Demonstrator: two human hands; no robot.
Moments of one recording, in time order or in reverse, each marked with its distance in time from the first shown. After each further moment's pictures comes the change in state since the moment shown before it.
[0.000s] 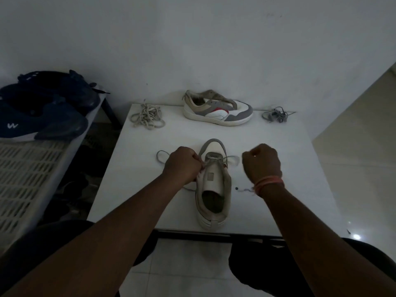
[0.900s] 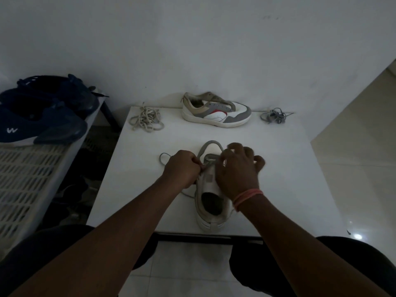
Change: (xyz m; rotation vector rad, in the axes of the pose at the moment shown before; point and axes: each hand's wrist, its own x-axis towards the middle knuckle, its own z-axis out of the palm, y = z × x) left_hand 0.003 -0.006 0.005 0.003 0.002 0.004; right_hand -0.037 -0.020 0.023 -0.463 -0.067 -0.433
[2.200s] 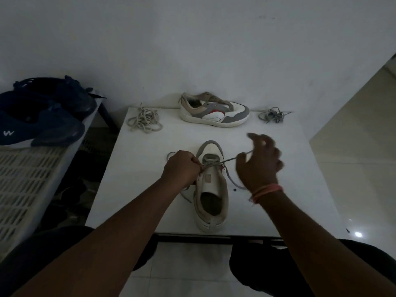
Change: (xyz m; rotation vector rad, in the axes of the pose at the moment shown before) left_hand 0.001 0.003 0.003 0.011 0.014 0.006; right_hand 0.010 0.035 -0.019 0.271 0.096 0.214
